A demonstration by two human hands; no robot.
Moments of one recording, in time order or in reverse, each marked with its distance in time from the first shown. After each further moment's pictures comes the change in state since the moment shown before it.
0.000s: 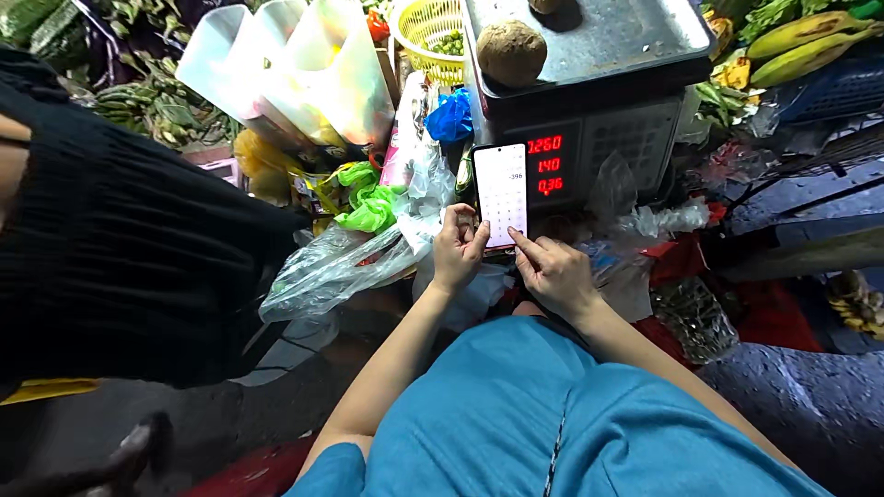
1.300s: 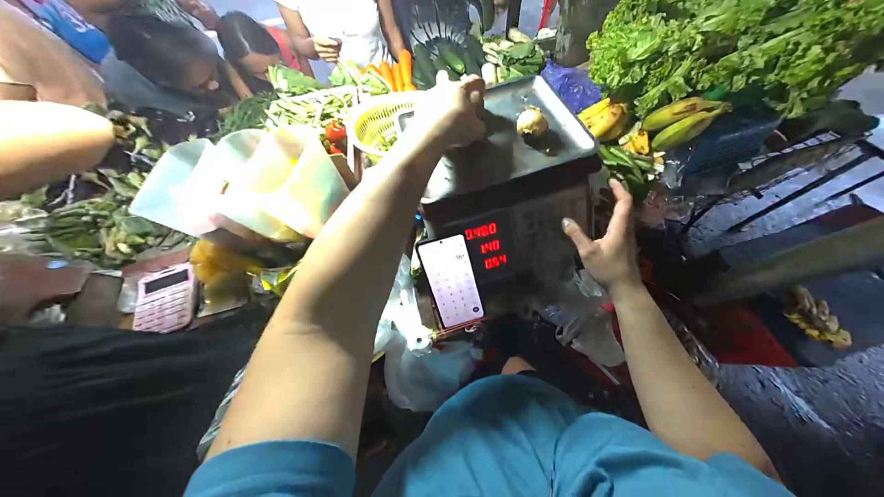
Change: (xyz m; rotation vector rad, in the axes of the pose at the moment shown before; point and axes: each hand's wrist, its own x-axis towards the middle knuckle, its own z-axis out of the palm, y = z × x) left_hand 0.310 0.180 0.057 0.943 -0.460 0.119; right_hand 0.080 0.127 -0.096 0.246 0.298 0.509
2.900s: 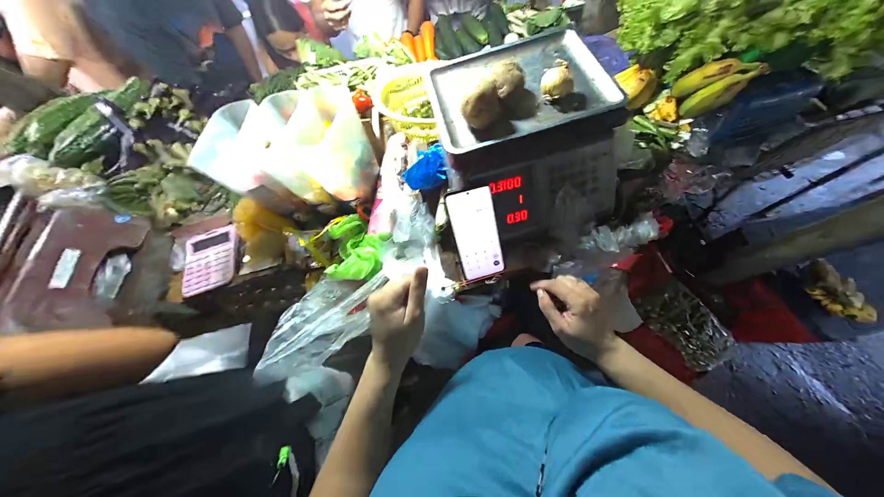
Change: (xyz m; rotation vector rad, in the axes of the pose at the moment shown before) left_hand -0.335 -0.070 0.145 -0.652 0.633 0.051; right_hand -0.170 0.001 0.032 -0.052 -0.240 -0.372
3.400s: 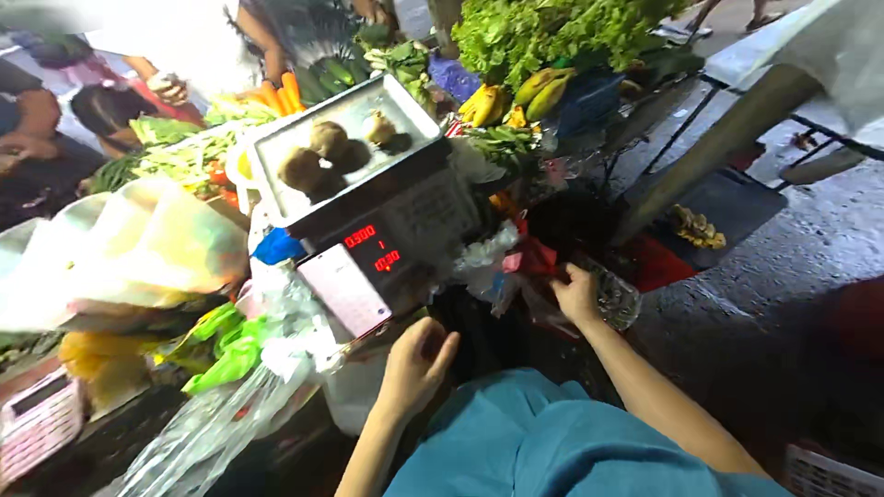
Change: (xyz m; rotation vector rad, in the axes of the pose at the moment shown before) left_hand -0.023 0.079 0.135 -0.081 -0.638 0.027; right_hand -0.056 0.127 -0.121 0.104 0.209 0.852
